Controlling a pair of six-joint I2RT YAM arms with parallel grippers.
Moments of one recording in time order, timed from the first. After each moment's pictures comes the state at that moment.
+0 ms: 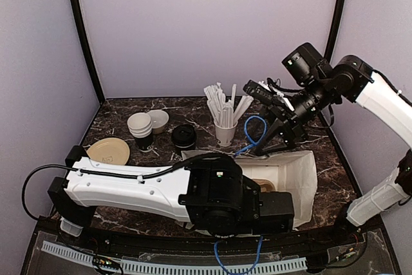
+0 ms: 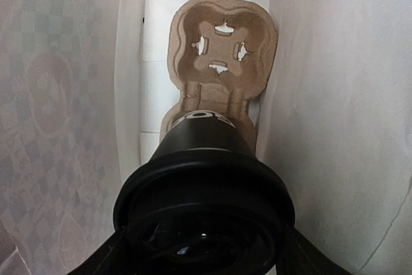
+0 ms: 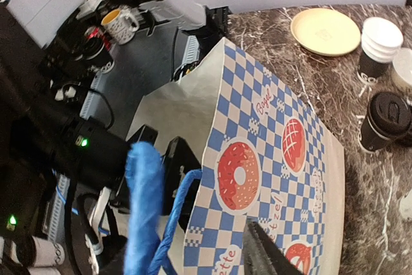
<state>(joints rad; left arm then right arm) -1.64 2.17 2.28 -1.50 -0.67 -0.01 0.82 1.38 1.62 -1.20 -0.85 -0.45</state>
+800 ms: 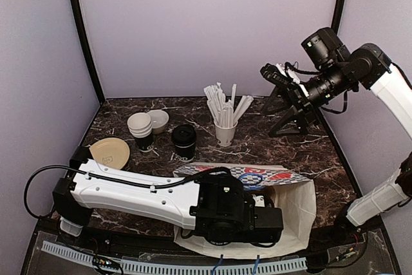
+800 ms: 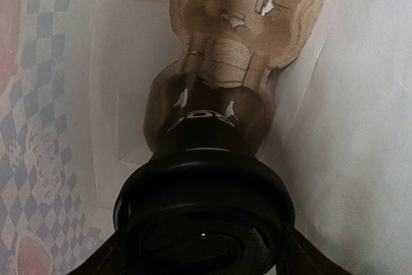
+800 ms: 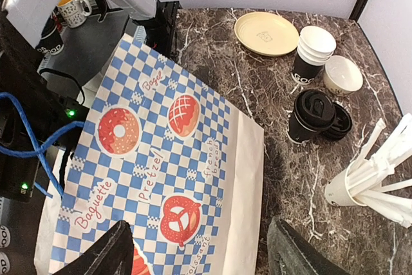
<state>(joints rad) -1.63 2.17 2.12 -1.53 -0.71 -0.24 0.71 1.36 1.77 -1.32 -0.70 -0.65</state>
